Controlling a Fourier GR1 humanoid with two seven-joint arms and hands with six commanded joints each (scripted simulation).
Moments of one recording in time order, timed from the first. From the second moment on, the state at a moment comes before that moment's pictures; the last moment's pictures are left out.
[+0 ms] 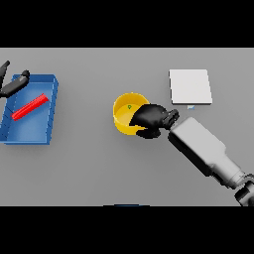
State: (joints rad) left arm -0.48 0.61 -0.07 -1.14 -0.07 -0.08 0.40; right arm -0.71 -0.30 0.69 -1.08 0.88 0.44 -0.23
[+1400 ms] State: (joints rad) left arm -0.49 0.61 -0.05 -1.17 -0.03 -0.09 0.44; right arm -0.75 -0.52 0.51 -1.26 0.79 0.54 -0.10
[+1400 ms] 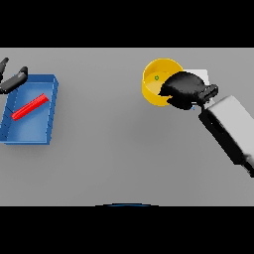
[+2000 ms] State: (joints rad) left arm -0.45 0.62 -0.05 -1.26 -0.02 -0.07 0.53; right arm -0.83 -0.54 0.42 -0.89 0.85 0.33 -0.16
